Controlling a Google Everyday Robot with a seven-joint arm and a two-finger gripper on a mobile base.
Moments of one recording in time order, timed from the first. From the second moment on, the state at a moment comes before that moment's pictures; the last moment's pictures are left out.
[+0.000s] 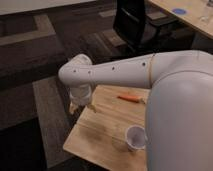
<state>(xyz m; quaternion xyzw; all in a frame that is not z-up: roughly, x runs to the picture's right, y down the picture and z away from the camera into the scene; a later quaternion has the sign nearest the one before) -0.105 0.100 0.704 -0.26 0.23 0.64 0.68</state>
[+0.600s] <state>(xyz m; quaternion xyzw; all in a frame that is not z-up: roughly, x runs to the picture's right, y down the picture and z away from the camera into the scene) -0.081 0.096 0.718 -0.25 0.22 0.65 0.68</state>
